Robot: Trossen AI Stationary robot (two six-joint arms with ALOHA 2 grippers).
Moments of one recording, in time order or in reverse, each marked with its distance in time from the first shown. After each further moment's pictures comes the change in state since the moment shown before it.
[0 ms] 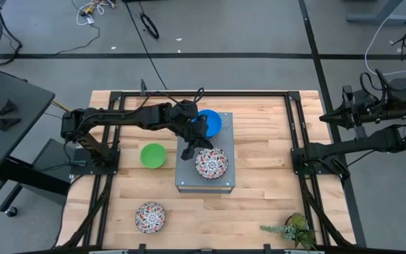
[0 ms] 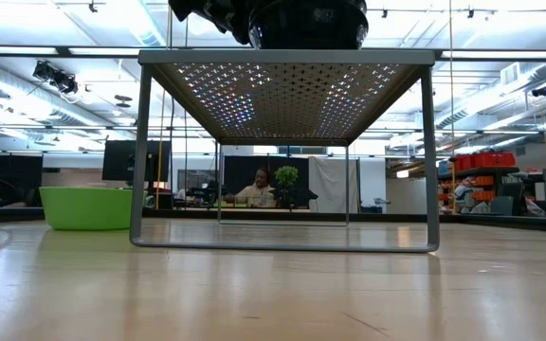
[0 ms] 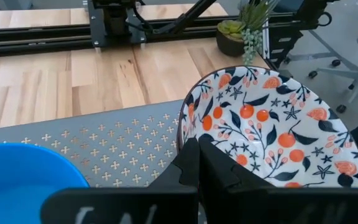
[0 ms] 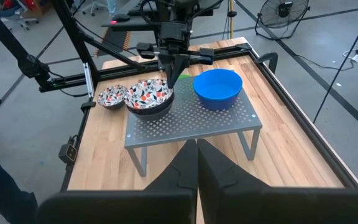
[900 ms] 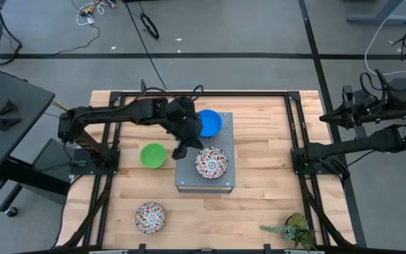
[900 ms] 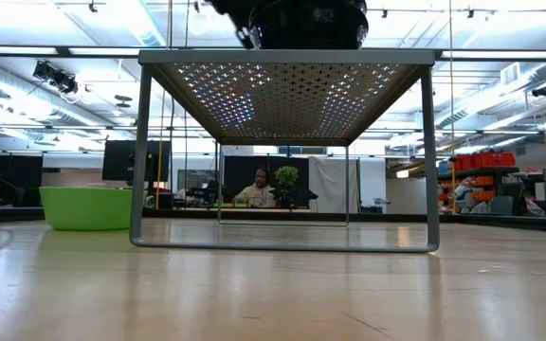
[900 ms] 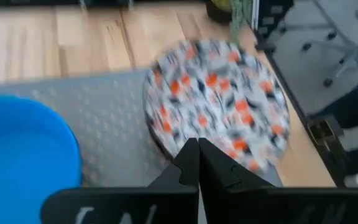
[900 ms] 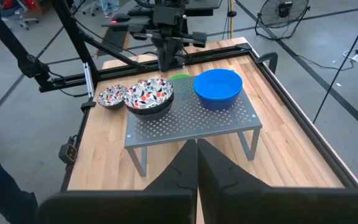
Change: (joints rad) left arm -0.029 -0.033 0.180 -0.389 -0.028 0.001; right arm 0.000 0.000 0.000 0.000 0.000 0.000
